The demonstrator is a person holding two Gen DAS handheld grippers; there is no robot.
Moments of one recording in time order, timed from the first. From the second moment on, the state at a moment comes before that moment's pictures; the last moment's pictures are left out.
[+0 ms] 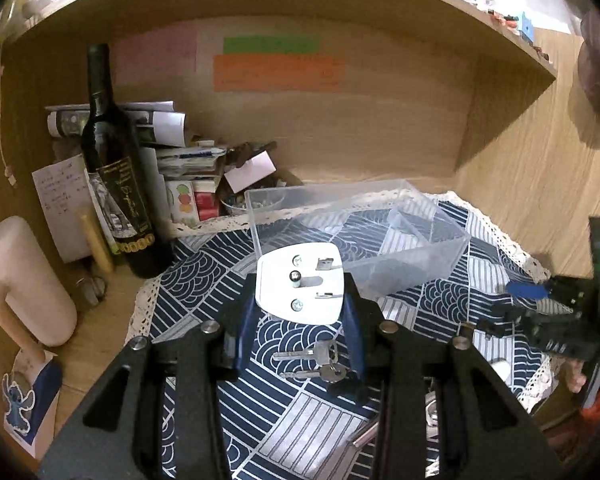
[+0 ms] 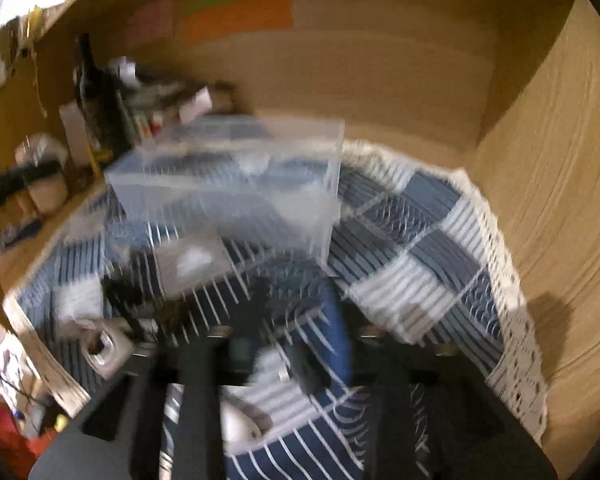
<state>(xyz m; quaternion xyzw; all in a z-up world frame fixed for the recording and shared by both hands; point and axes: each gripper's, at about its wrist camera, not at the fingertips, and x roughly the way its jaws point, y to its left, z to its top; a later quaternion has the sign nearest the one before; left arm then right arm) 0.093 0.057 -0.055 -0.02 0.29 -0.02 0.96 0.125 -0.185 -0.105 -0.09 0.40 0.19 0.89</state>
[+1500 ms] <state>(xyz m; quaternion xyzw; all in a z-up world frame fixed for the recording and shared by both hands) 0.220 0.041 -0.075 -0.01 0.38 -0.04 0.92 0.245 -0.105 -0.071 -0.08 0.36 0.23 0.90</state>
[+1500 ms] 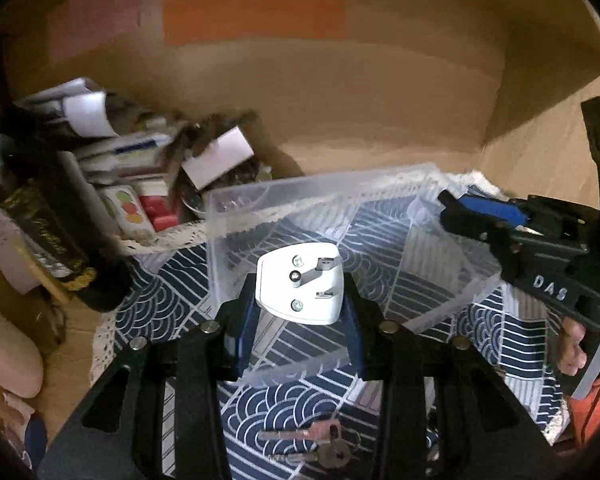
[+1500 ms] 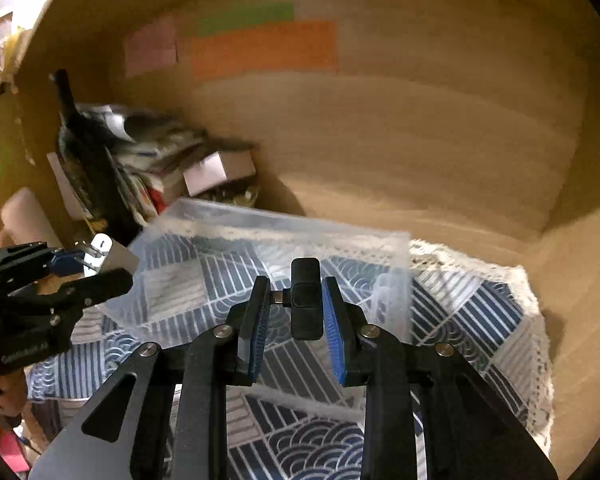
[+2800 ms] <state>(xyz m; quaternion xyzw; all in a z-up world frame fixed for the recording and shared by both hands) 0.153 0.048 -0.039 0.02 0.32 -0.03 0.95 0.183 -0.128 -0.043 -0.09 0.32 0.24 0.91</state>
